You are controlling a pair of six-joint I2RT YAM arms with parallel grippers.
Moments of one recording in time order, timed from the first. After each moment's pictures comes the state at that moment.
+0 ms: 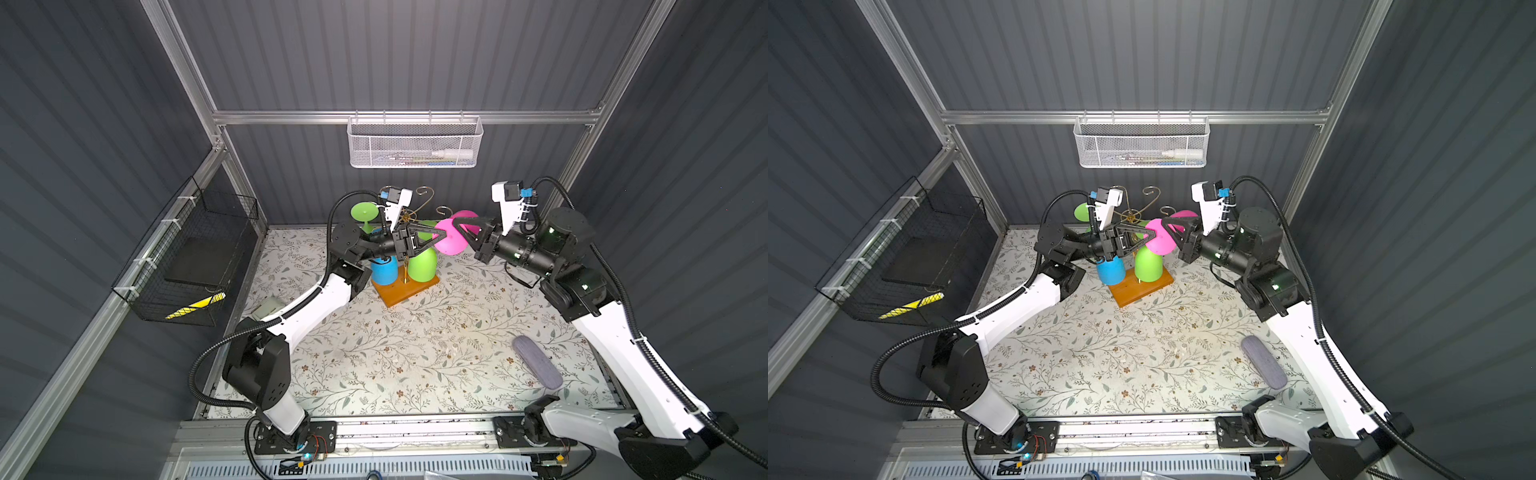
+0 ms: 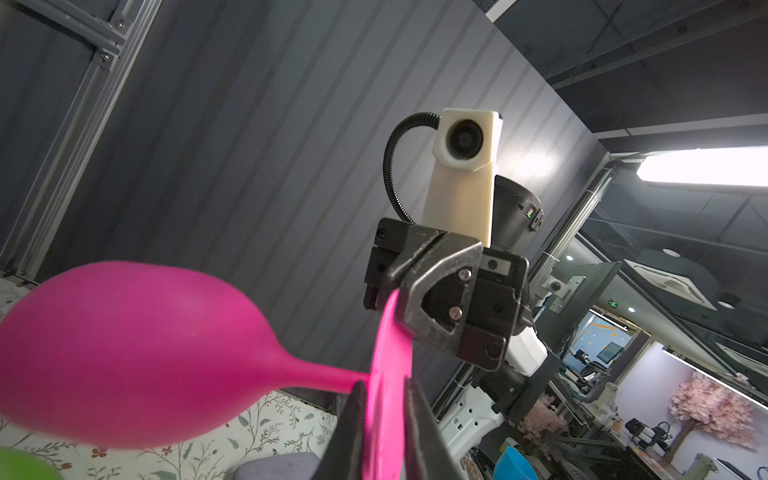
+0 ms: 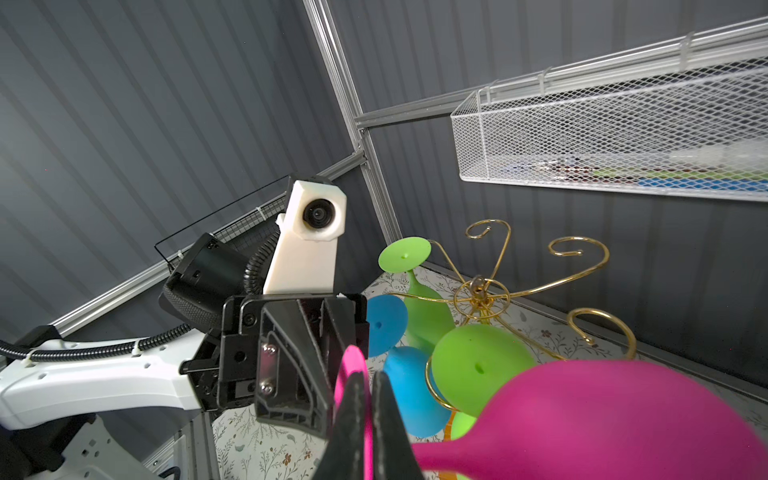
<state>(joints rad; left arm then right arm) -0.60 1.63 1.34 0.85 0.99 -1.05 0.45 1.16 1.40 -0.25 -0.49 0.31</state>
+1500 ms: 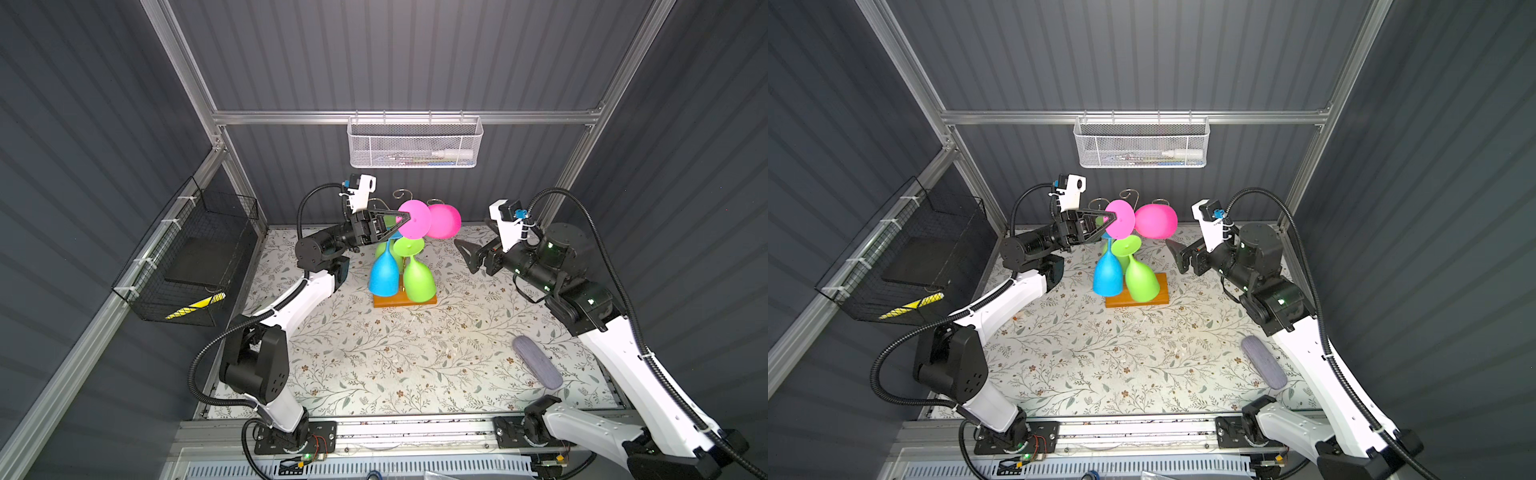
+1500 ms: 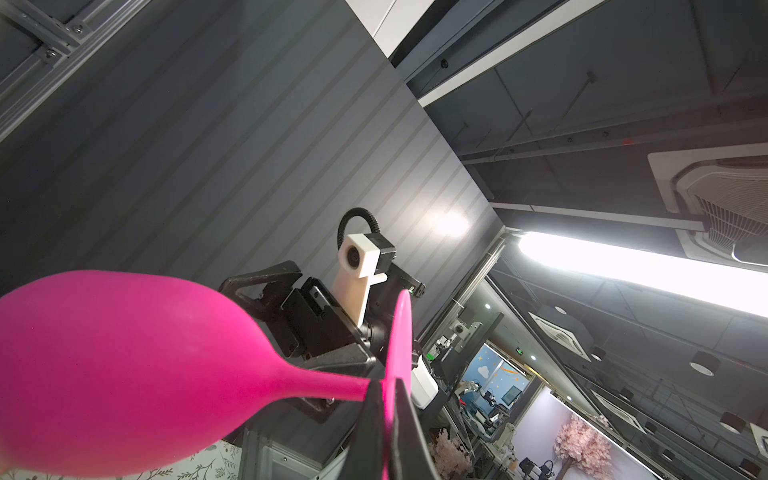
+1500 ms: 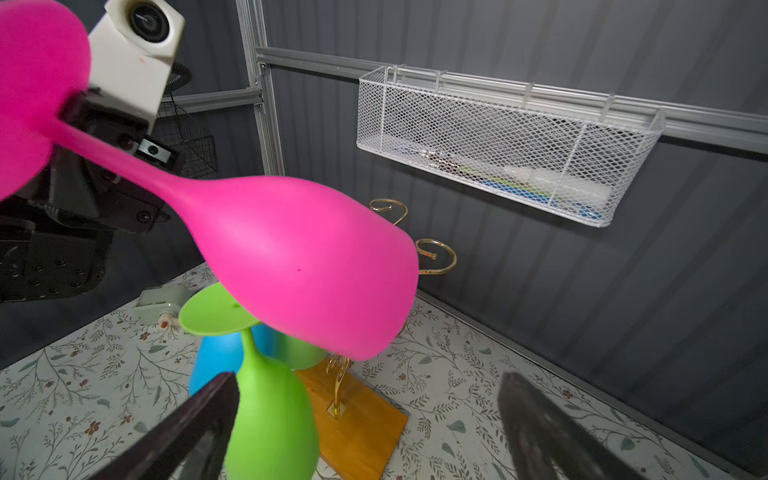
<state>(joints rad) -0.43 1.65 1.32 1.39 1.03 -1.75 0.45 1.08 1.30 -0.35 -0.20 -0.09</state>
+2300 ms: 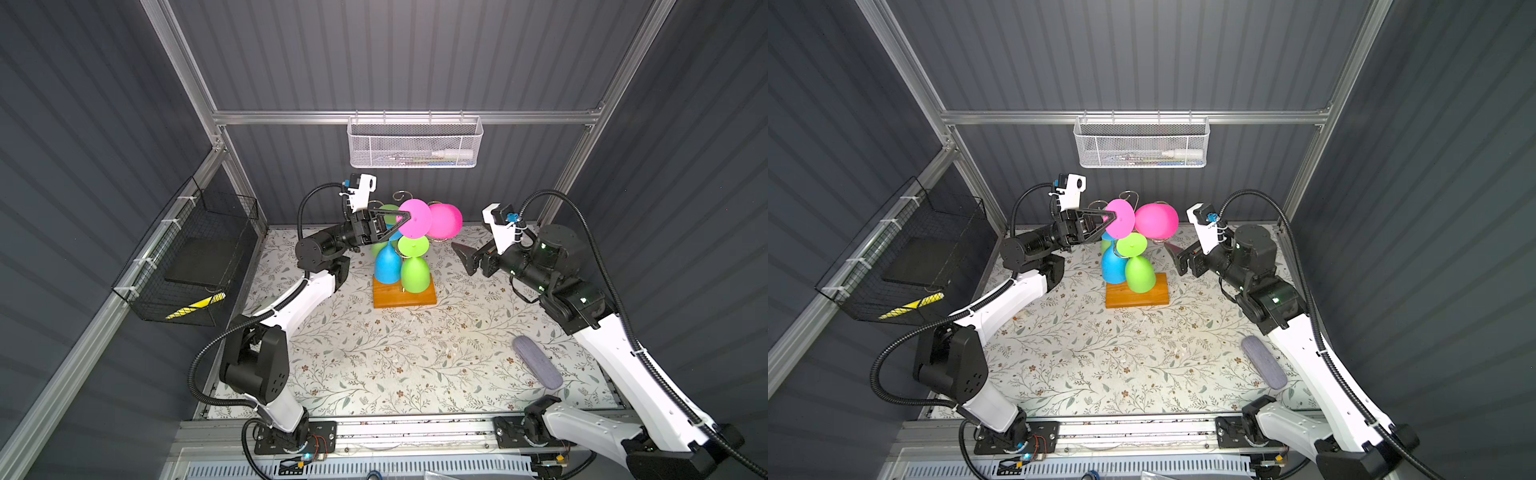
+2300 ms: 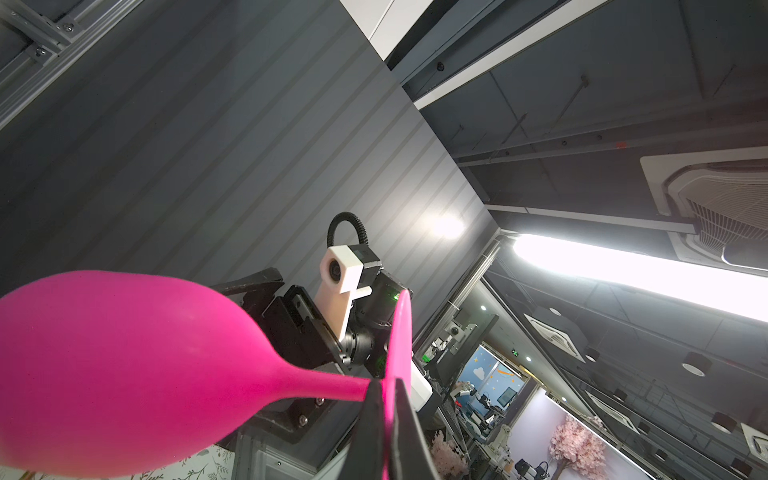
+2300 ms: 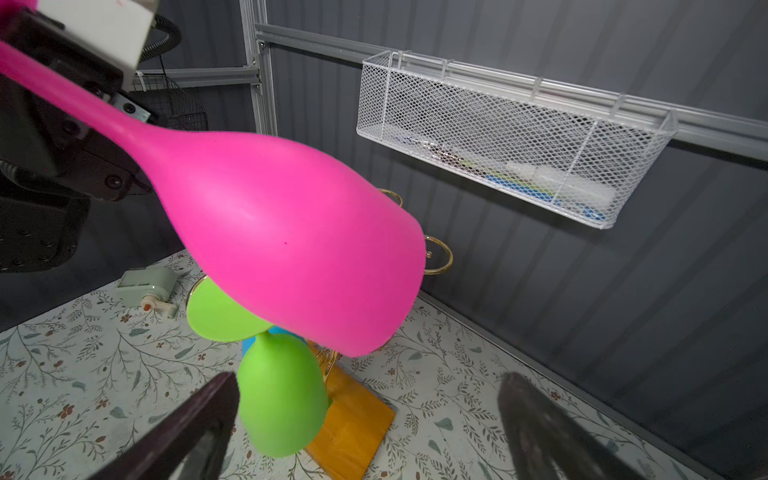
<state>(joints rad) -0.43 1.65 1.32 1.40 1.02 -1.77 0.45 1.09 1.27 -0.31 -0.20 -0.17</state>
